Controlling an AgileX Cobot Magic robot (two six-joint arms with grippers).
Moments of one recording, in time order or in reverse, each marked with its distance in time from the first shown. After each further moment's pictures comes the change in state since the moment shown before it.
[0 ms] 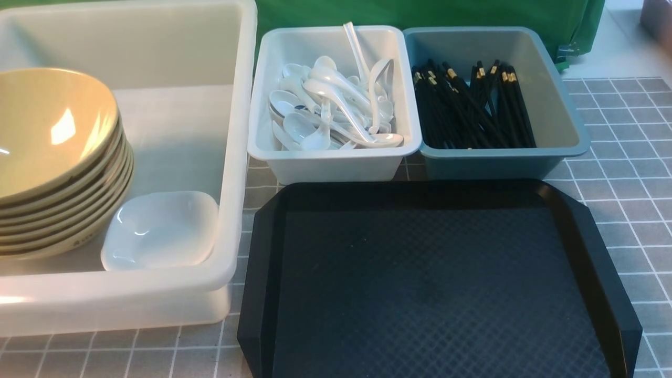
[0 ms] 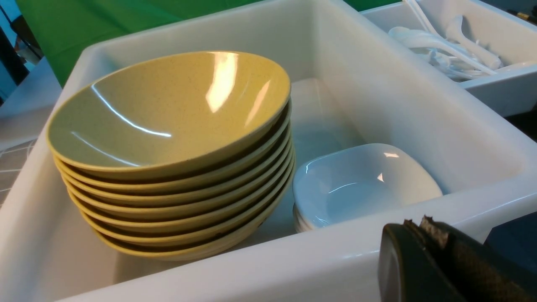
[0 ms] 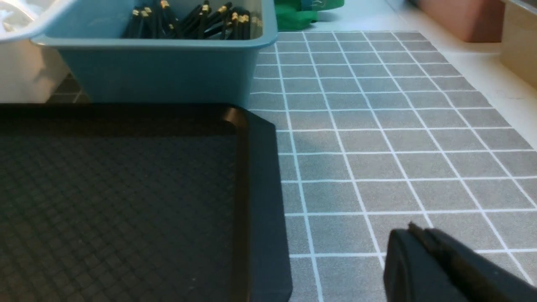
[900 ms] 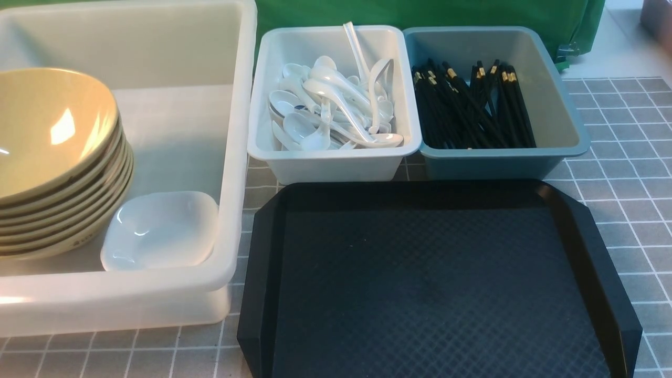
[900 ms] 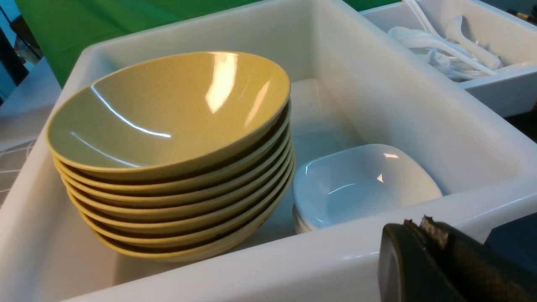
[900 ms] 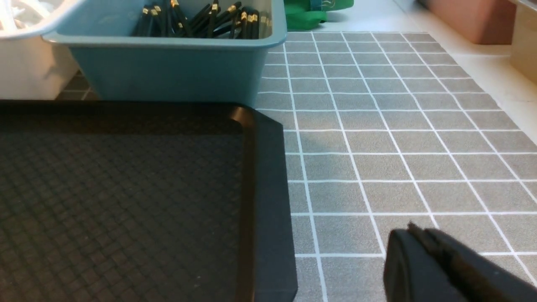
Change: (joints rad) right arm 0.008 0.000 0.000 -0.004 0.001 0.000; left arm 0.000 0.000 0.006 -0.013 -0.027 -0.001
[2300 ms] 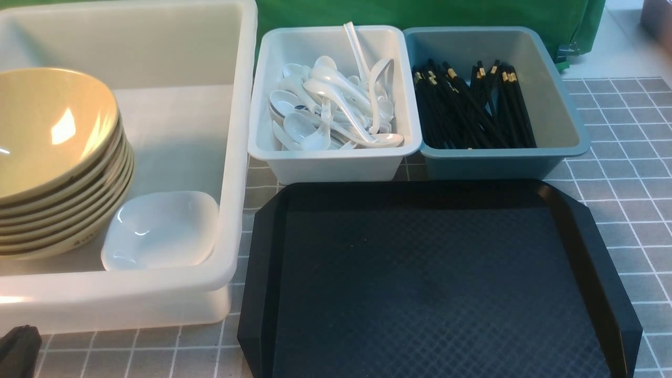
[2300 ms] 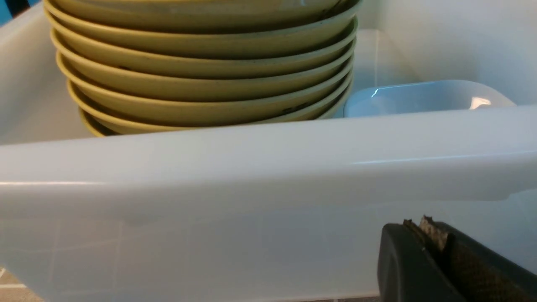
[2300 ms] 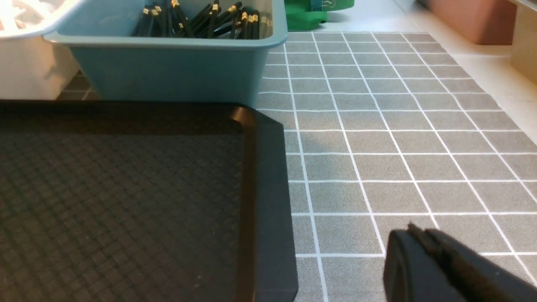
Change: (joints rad) right arm 0.000 -0.001 0.000 0.000 0.000 0.000; left arm 0.126 0.001 0.424 0.016 -0.405 -0.114
